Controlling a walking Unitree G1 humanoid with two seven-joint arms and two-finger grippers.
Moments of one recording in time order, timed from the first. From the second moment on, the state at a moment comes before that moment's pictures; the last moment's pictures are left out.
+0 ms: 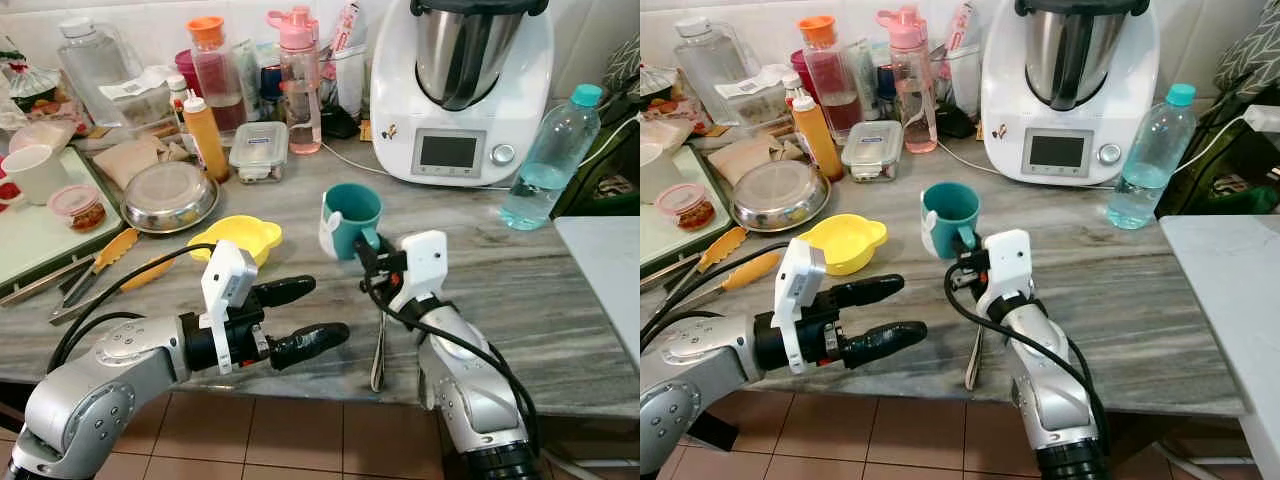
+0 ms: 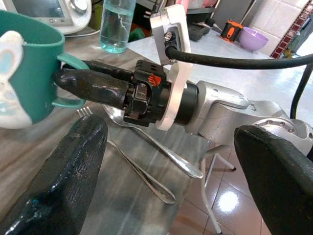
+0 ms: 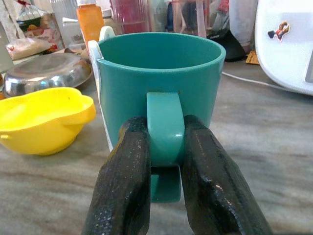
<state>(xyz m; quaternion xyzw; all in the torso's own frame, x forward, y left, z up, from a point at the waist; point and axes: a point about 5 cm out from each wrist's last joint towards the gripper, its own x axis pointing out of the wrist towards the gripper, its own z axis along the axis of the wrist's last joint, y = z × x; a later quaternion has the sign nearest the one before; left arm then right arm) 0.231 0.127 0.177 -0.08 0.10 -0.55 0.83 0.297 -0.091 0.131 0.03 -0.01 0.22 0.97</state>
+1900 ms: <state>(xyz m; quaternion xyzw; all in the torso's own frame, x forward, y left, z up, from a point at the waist) 0.265 0.153 0.157 -0.08 0.04 -0.40 0.91 0.295 -0.121 0.166 -0.01 -0.10 0.14 0.98</state>
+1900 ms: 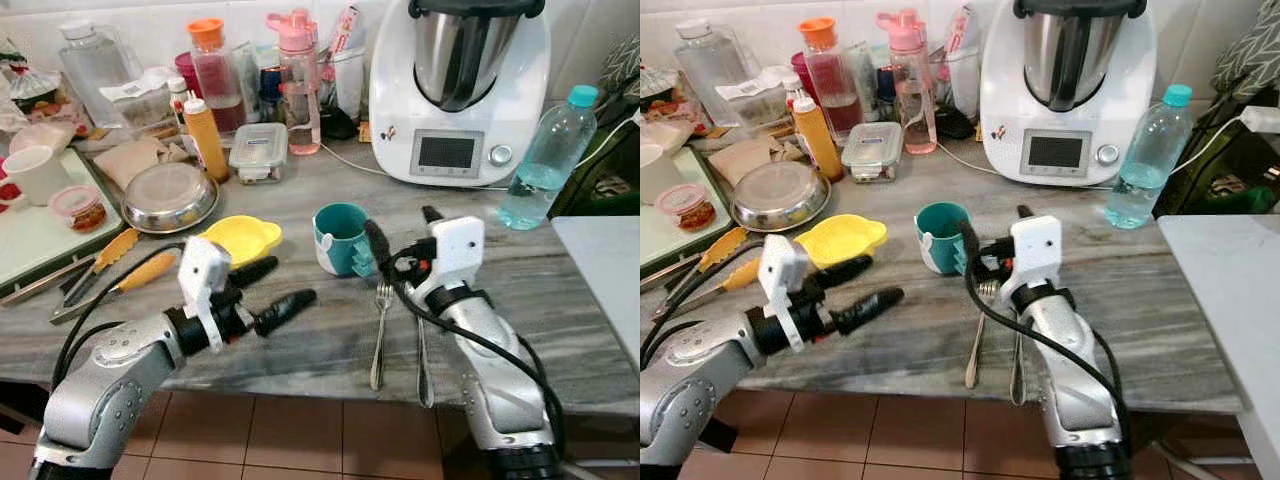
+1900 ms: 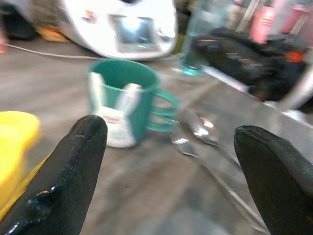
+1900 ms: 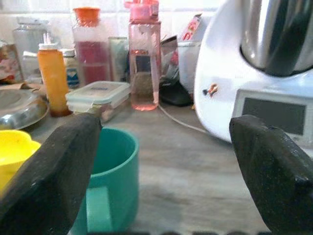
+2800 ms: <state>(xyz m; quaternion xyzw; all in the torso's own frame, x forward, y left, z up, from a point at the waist) 0.277 0.171 0.123 -0.02 0.00 -0.08 1.00 0.273 -0.144 0.156 -0.07 -0.09 0.06 0.99</state>
